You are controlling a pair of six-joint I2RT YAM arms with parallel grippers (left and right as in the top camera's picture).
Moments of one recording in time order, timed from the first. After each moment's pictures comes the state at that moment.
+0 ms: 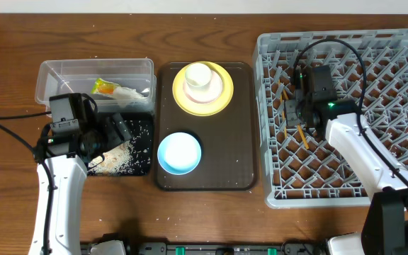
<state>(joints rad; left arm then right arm) 0.21 1.25 0.92 -0.81 0.17 -0.33 0.19 1.61 1.05 -0.52 0.10 0.04</state>
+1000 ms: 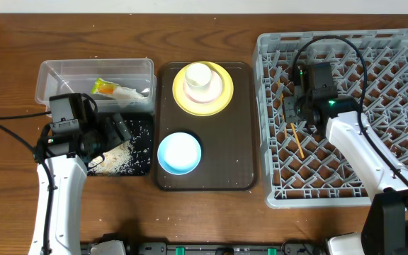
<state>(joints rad) 0.21 1.25 0.92 -0.81 0.17 -0.33 0.20 1.61 1.09 -0.53 0.05 0.04</state>
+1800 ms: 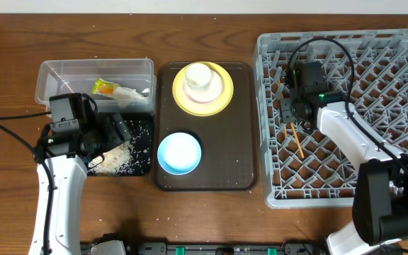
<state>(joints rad) 0.21 1.25 0.92 -0.81 0.17 -0.33 0.20 1.76 1.11 -0.51 0.08 0.04</state>
